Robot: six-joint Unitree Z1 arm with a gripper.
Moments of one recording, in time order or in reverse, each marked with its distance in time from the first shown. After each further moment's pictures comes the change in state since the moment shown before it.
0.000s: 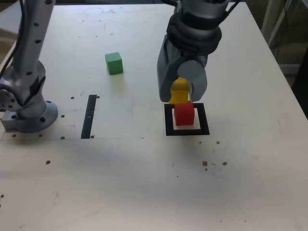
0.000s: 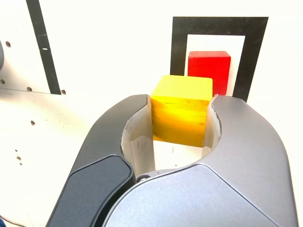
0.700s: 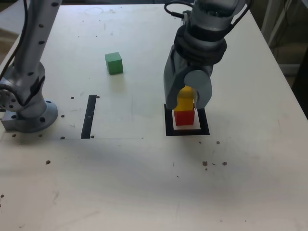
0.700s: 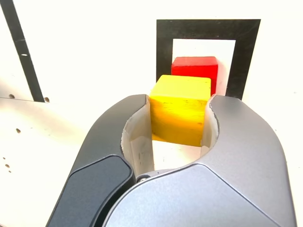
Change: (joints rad) arm 0.028 0.032 0.038 -0.083 -0.012 0.043
